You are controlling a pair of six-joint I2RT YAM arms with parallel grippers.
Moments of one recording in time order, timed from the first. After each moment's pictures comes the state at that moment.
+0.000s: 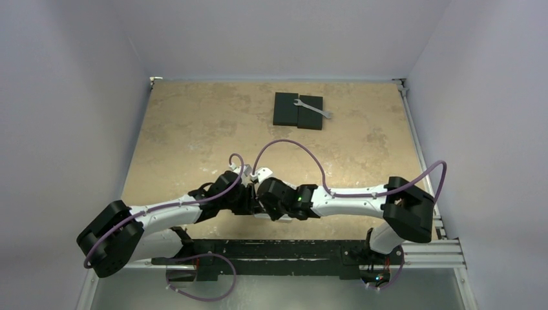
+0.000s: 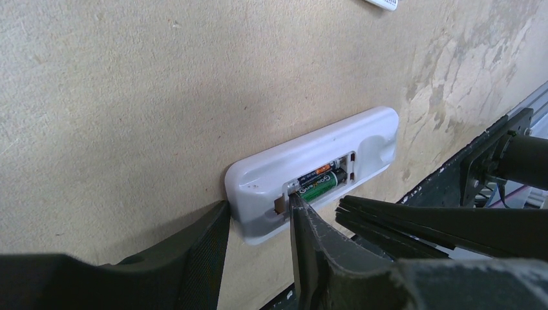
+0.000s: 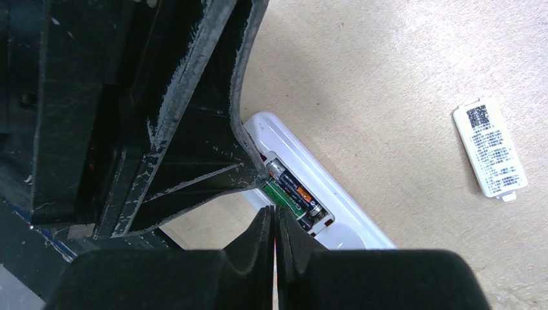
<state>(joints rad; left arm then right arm) -0.79 1.18 0.36 0.00 0.18 -0.80 1.23 1.57 0.91 -0.29 0.21 0.49</state>
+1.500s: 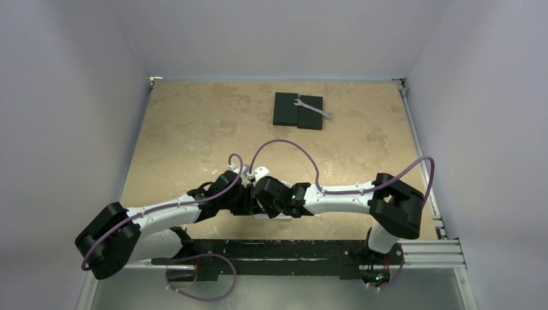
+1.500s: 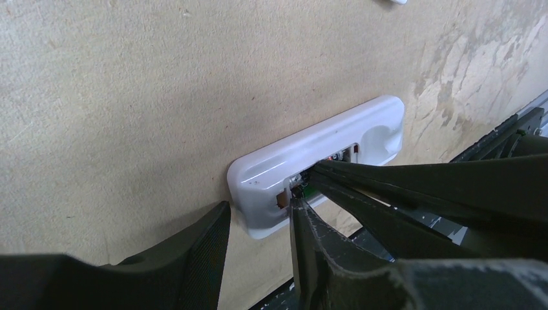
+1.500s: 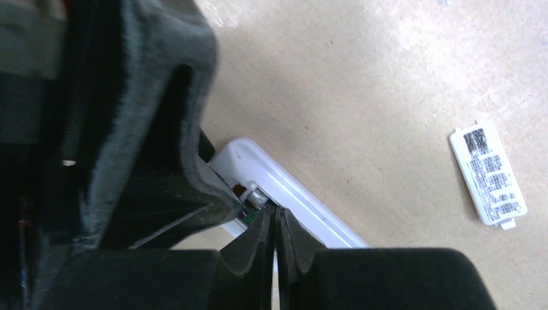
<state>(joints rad) -0.79 1.16 0.38 -0.06 0.16 -0.80 1.21 1.64 0.94 -0.26 0.24 0.46</state>
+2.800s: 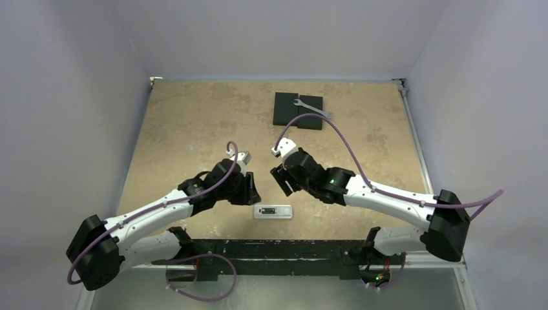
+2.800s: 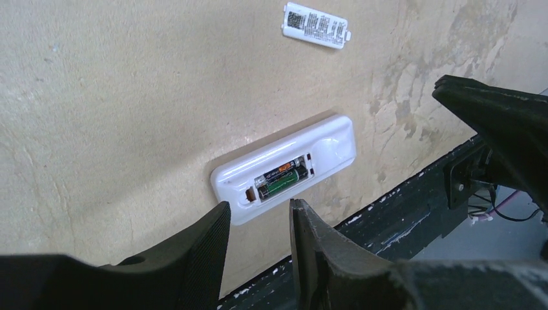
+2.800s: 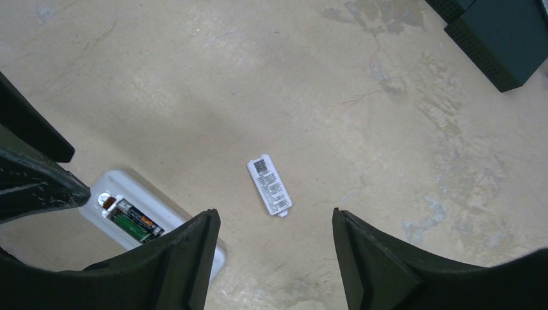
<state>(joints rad) -0.79 1.04 0.57 -0.33 0.08 -0.72 1.03 1.30 0.92 -0.37 0.37 0.17</state>
